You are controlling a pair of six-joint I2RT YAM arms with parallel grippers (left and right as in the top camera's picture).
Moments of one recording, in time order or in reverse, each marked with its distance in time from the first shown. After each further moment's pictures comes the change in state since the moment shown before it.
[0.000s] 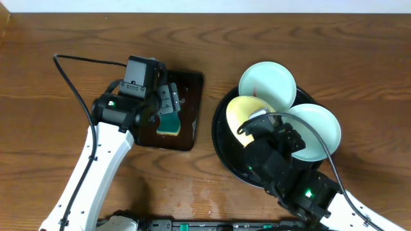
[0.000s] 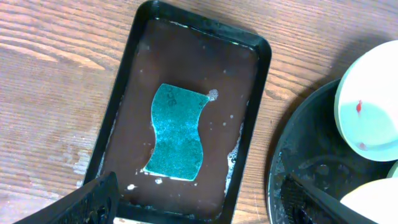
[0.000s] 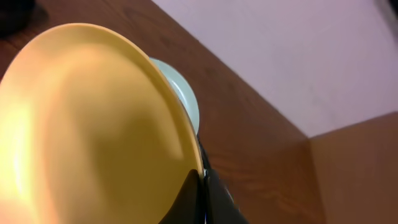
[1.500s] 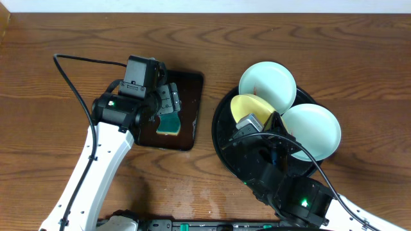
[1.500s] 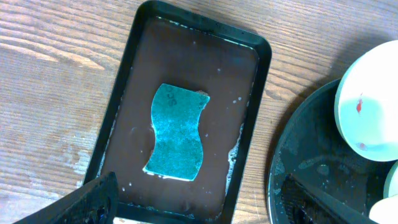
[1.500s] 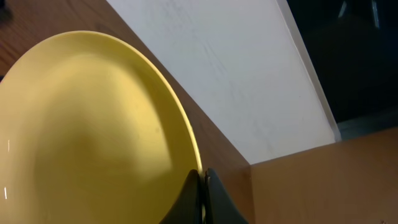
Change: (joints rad) left arm 0.000 0.000 0.000 0.000 0.000 0.000; right arm 0.123 0.000 0.000 0.118 0.219 -0.270
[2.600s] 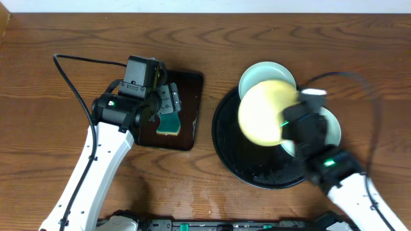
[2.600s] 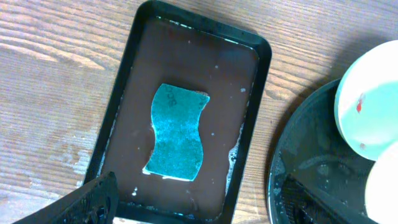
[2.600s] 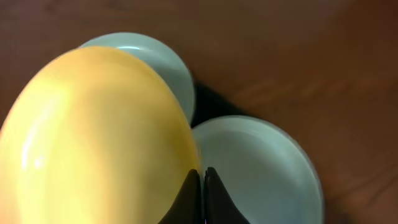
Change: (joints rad) left arm 0.000 0.000 0.000 0.000 0.000 0.000; right arm -0.635 0.030 0.011 -0.174 -0.648 0.813
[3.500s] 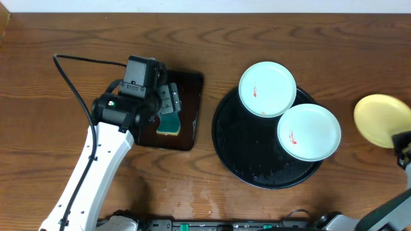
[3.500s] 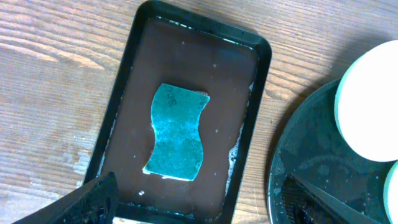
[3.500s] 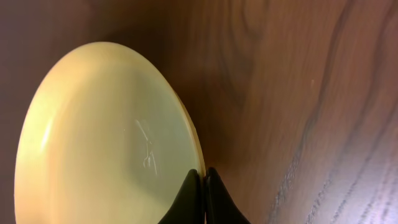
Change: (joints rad) left arm 0.000 0.000 0.000 0.000 0.000 0.000; right arm -1.288 0.430 0.002 0.271 -0.550 0.124
